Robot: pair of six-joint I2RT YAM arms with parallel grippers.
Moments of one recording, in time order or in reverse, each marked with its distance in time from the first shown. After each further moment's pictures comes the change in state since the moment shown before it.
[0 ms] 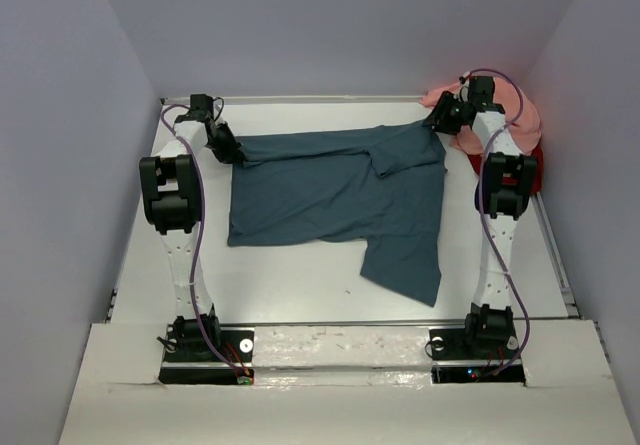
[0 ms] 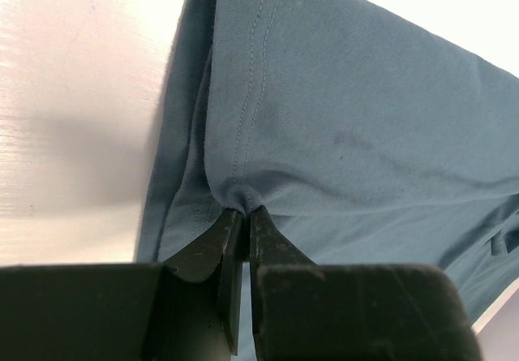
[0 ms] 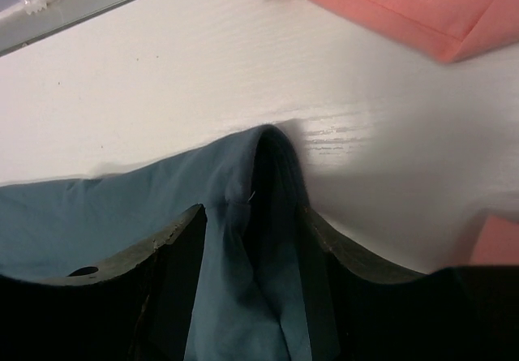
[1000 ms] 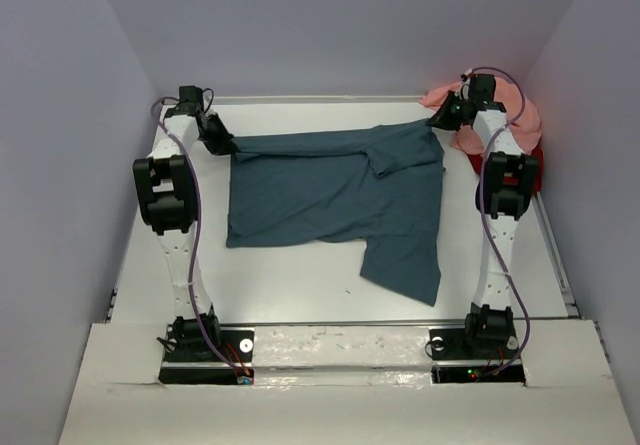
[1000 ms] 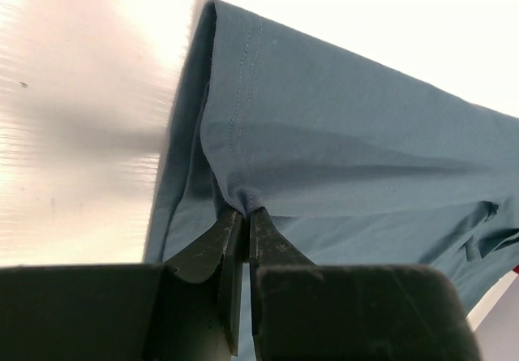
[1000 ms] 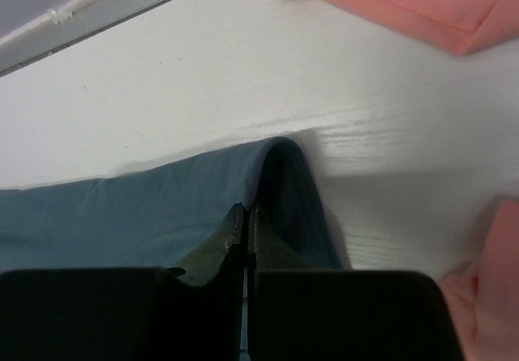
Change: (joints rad) left arm 0.033 0.000 0.080 -0.043 0.008 0.003; right arm 0.000 -0.001 0.005 0.021 -0.005 0.048
